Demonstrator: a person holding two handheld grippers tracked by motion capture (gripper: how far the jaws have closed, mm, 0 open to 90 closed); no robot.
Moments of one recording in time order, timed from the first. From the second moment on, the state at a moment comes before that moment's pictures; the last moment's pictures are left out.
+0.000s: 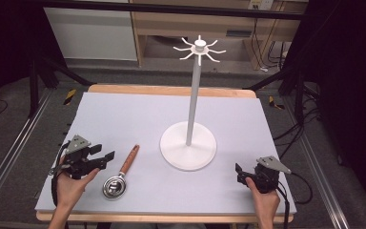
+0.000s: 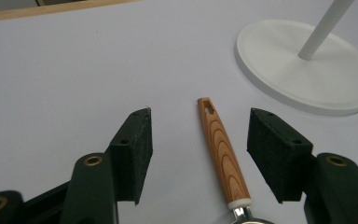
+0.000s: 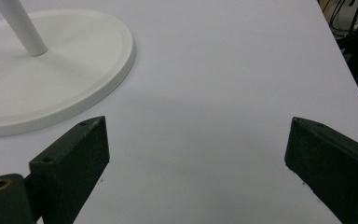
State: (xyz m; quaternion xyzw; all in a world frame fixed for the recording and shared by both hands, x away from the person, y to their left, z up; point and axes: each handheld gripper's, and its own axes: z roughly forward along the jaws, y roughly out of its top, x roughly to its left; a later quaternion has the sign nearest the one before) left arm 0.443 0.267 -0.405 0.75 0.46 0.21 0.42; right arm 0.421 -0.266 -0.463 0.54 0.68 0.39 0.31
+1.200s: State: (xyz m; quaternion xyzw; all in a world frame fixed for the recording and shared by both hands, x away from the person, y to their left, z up) left arm 0.469 0.223 -0.430 0.81 0.45 0.16 0.33; right arm 0.423 -0.262 -0.464 0.53 0.69 0.38 0.30
